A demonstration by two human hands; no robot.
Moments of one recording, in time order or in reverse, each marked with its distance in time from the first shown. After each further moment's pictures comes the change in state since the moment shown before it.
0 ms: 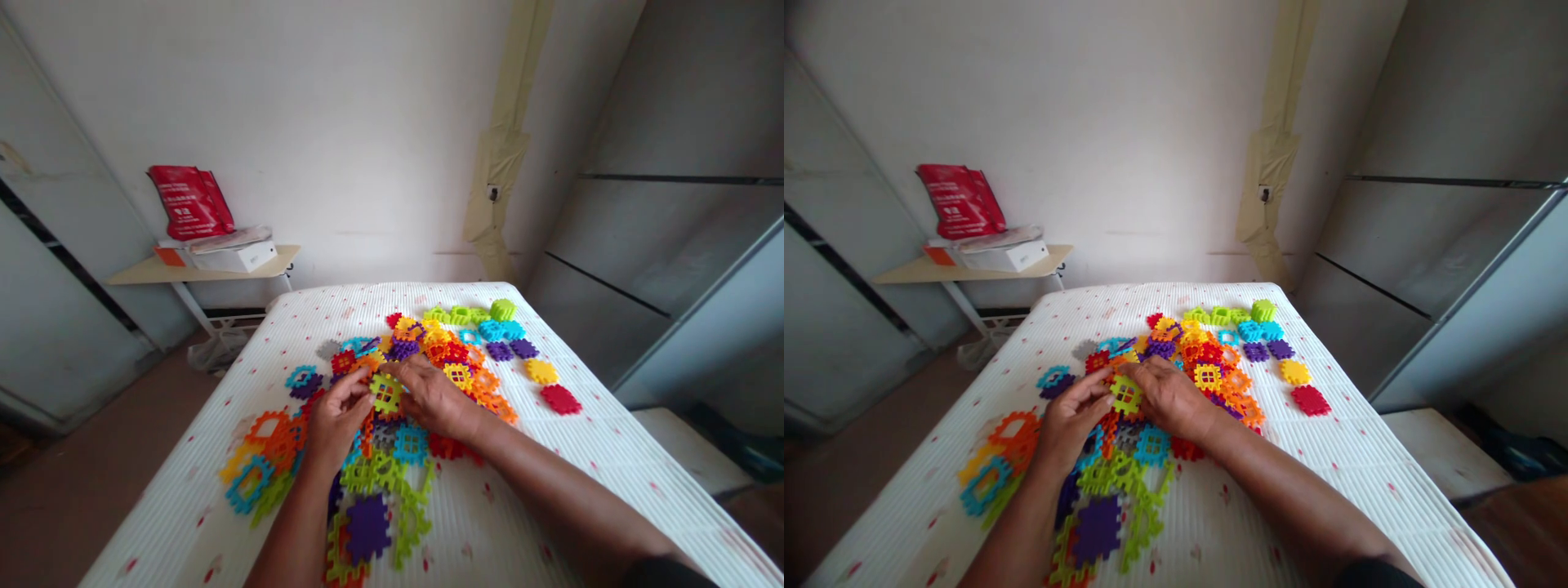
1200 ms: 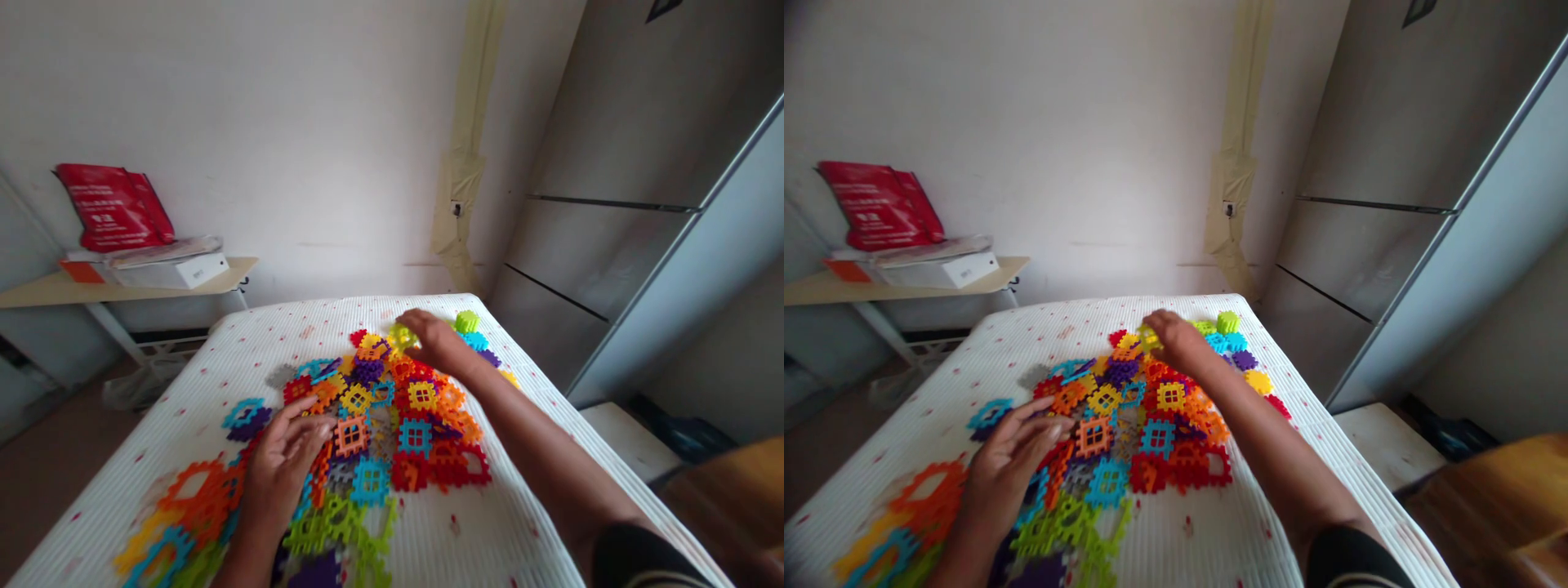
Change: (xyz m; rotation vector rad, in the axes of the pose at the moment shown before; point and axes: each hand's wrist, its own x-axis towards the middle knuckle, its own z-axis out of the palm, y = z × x) left_hand -0.005 0.006 0.011 -0.072 0.100 -0.035; right_hand 0.019 0.082 -0.082 -0.421 -0.074 0.241
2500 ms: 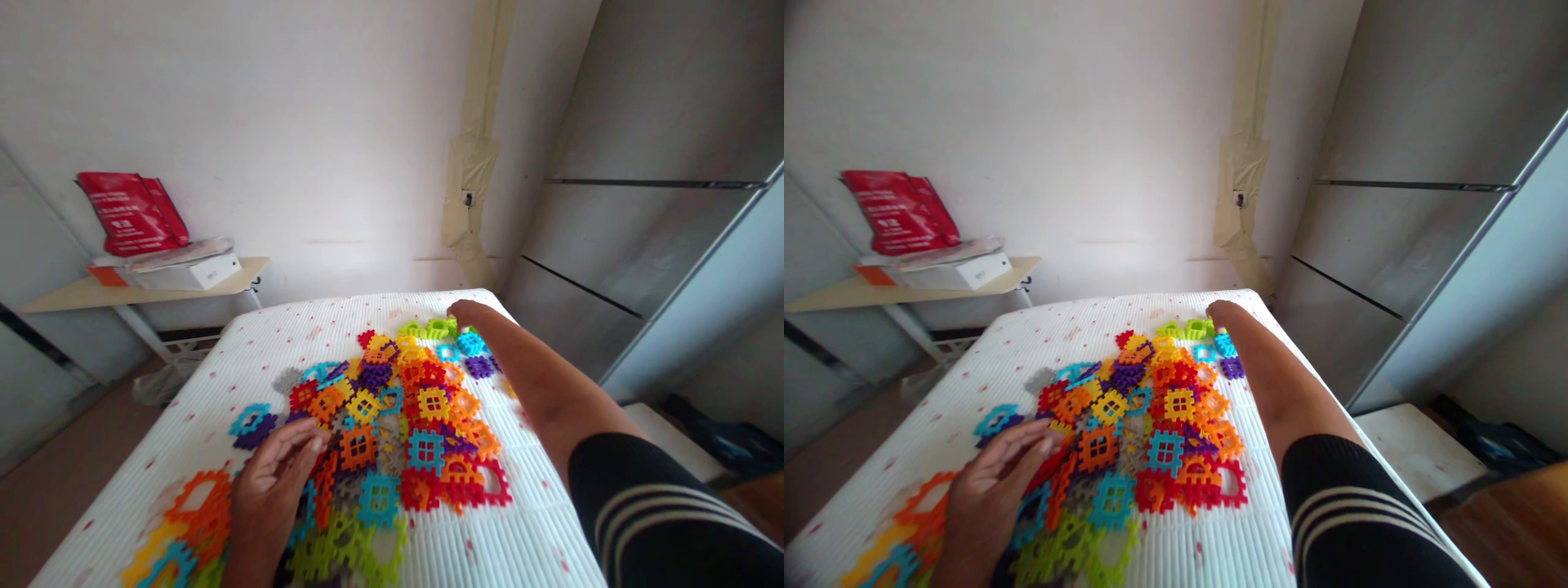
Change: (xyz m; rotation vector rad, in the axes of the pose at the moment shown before) left_hand 0.004 -0.009 -0.007 0.123 0.117 0.006; right_hand 0.049 0.155 0.048 -0.272 -0.663 0.363
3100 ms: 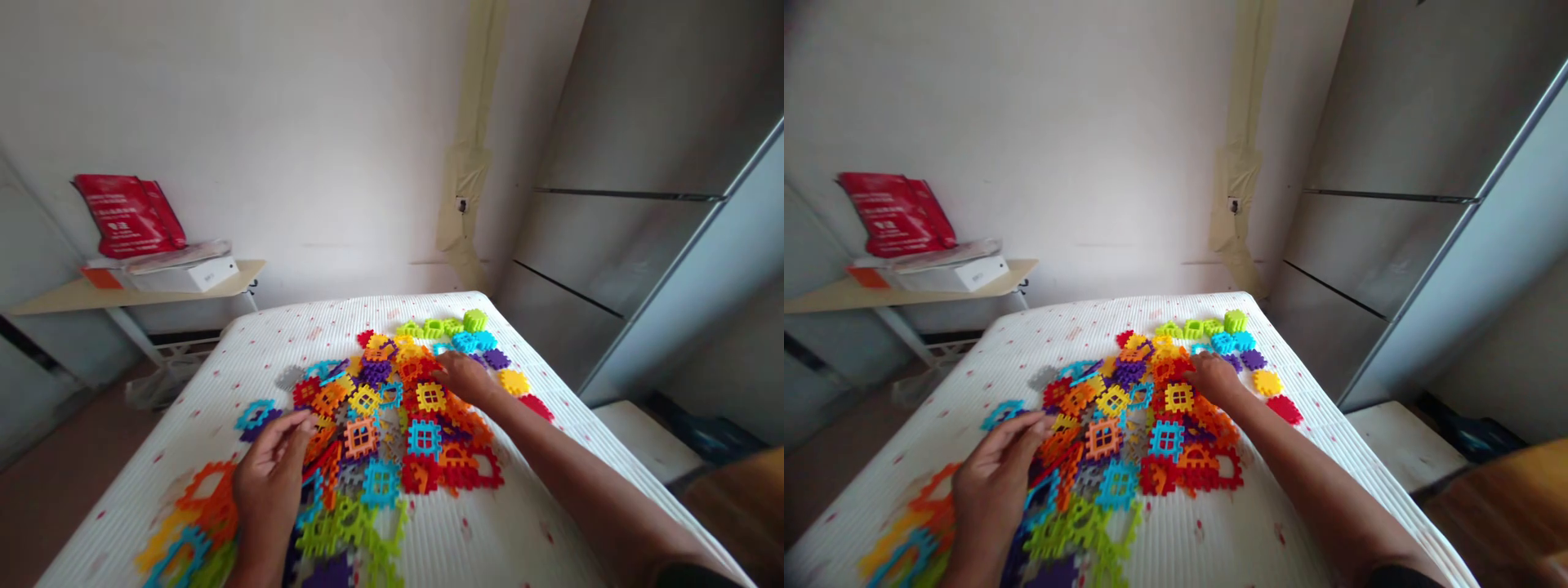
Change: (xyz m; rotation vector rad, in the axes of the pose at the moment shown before) left_hand 0.002 -0.002 -0.004 -0.008 0.182 0.029; right_hand -0.135 -0.097 0.054 0.272 0.300 0.019
